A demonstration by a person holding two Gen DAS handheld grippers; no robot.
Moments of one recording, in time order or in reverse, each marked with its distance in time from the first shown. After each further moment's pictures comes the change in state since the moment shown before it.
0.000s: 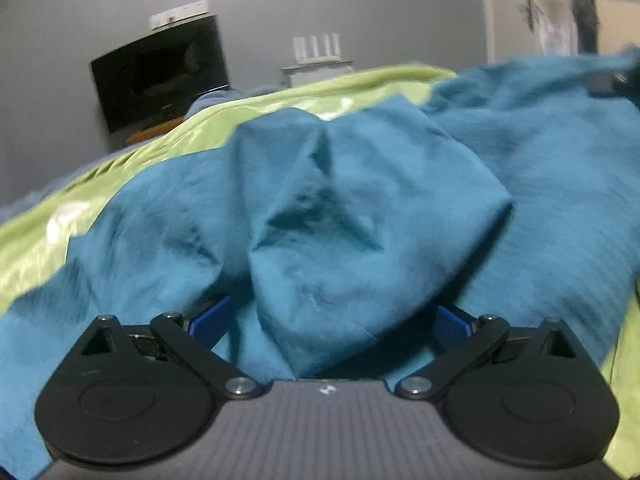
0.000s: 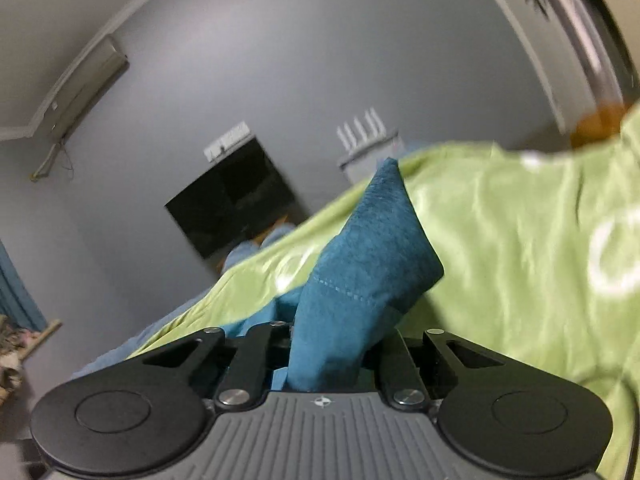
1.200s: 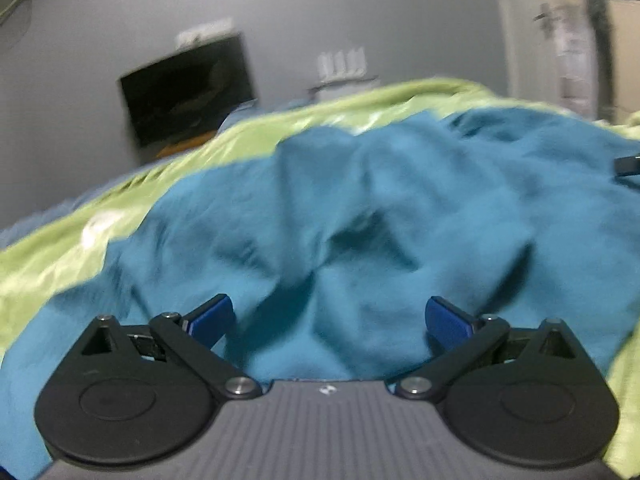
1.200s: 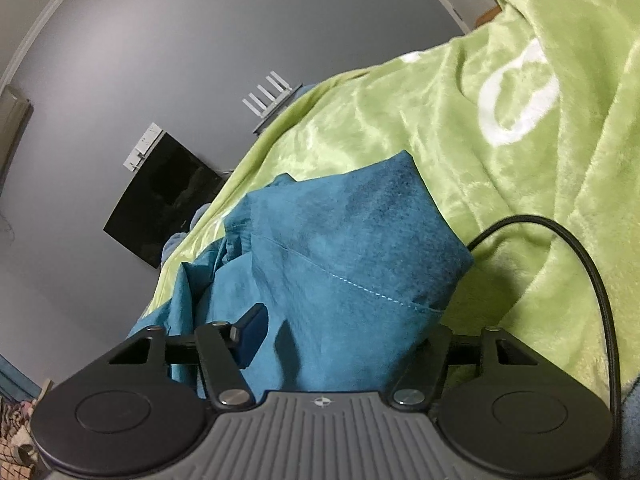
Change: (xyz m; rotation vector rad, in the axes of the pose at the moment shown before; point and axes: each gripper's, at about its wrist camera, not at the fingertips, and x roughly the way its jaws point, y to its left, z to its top) left arm -0.015 0.010 -0.011 -0.050 -0.035 0.098; right arm 0.011 -0.069 -0.048 0.287 0.104 -0.130
